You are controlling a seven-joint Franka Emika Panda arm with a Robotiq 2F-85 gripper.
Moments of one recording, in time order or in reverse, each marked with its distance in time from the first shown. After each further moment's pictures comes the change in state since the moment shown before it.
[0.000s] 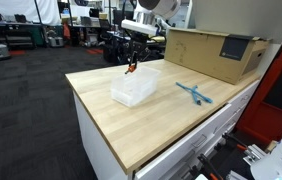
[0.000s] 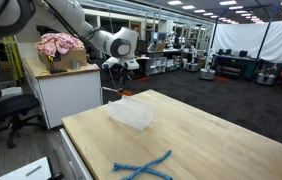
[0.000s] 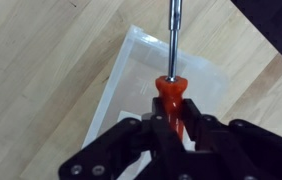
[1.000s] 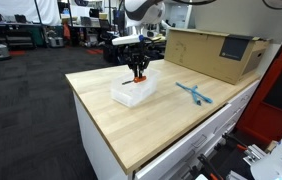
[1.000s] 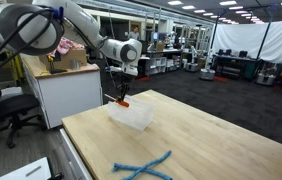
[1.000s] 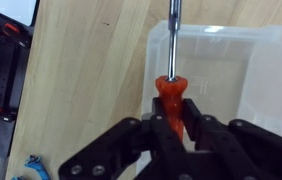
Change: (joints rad) arm 0.056 0.203 -0.048 0.233 -0.105 -0.329 0.424
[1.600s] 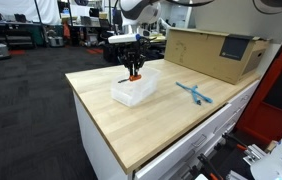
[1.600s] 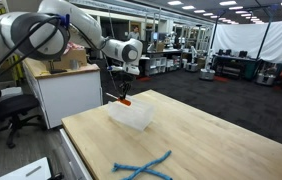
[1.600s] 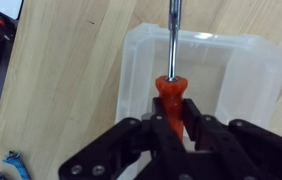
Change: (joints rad) arm 0.011 0.059 0.000 0.090 0.000 -0.003 -0.046
